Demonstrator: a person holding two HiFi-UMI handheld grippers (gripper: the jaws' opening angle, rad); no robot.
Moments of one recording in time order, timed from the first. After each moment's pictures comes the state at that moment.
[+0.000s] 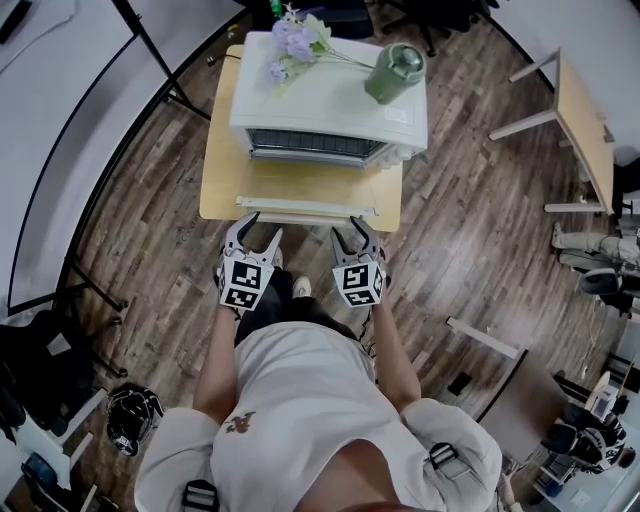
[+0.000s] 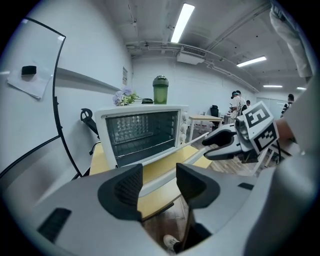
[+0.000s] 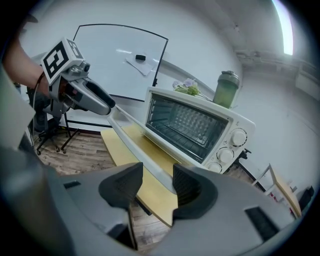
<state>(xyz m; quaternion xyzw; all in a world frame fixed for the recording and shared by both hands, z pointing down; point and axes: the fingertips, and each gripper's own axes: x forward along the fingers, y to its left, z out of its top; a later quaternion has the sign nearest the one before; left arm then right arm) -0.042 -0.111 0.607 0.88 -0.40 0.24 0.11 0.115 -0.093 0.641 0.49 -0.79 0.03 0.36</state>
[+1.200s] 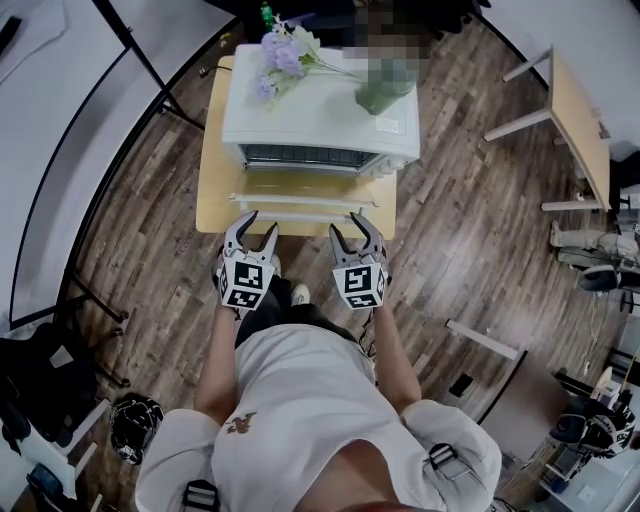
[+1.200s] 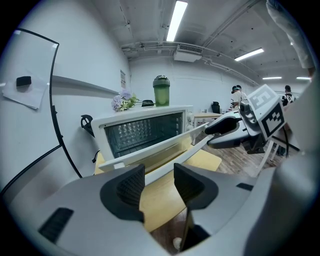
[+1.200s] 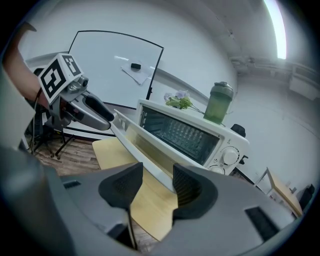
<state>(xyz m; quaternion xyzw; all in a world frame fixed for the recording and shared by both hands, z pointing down) -0.034 -0.145 0.597 0.87 -0.41 0.26 0.07 0.119 -0.127 0.597 0.51 -0.79 0.01 0.32</state>
